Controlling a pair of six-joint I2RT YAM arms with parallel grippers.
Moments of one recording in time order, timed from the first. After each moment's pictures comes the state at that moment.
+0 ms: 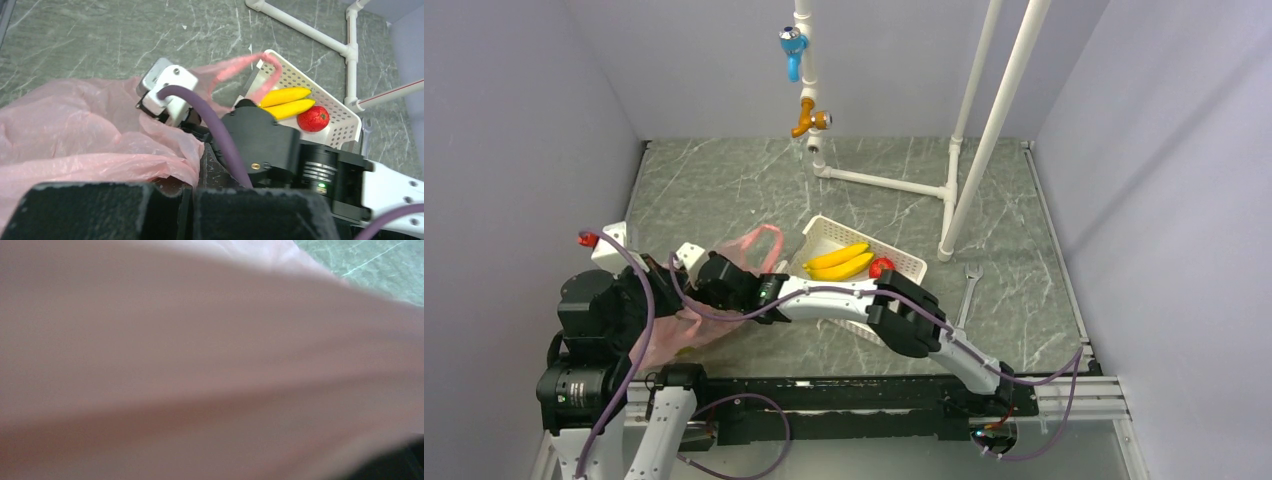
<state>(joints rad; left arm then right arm) 0.02 0.47 1.14 -1.06 0.13 -0.33 1.27 2.30 1.86 -0.03 0.04 0.22</state>
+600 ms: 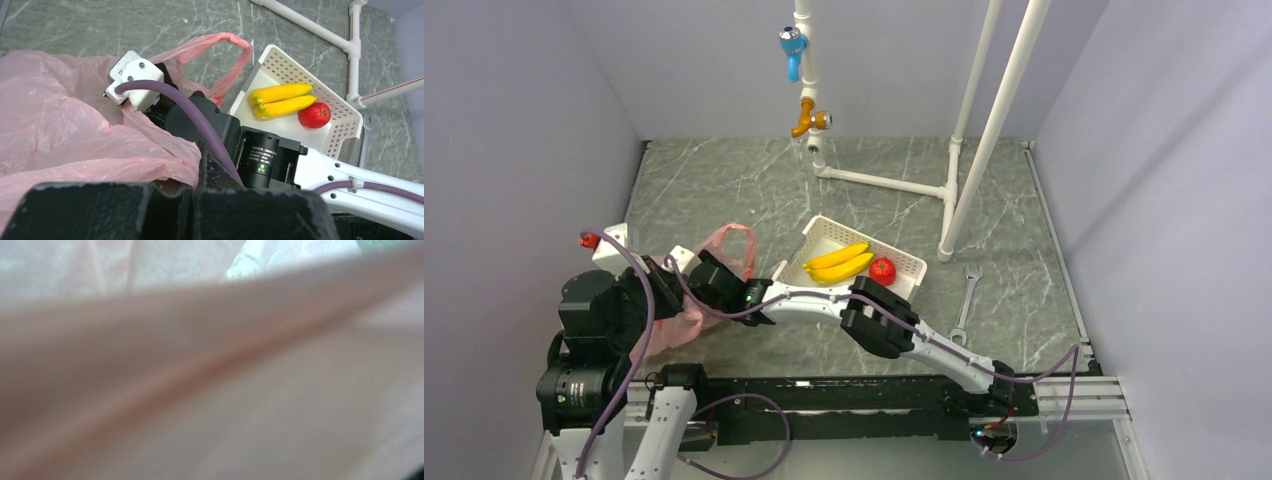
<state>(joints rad) 0.02 0.47 1.14 -1.08 0.14 -0.33 1.27 2.56 2.10 0.00 0.19 0.06</state>
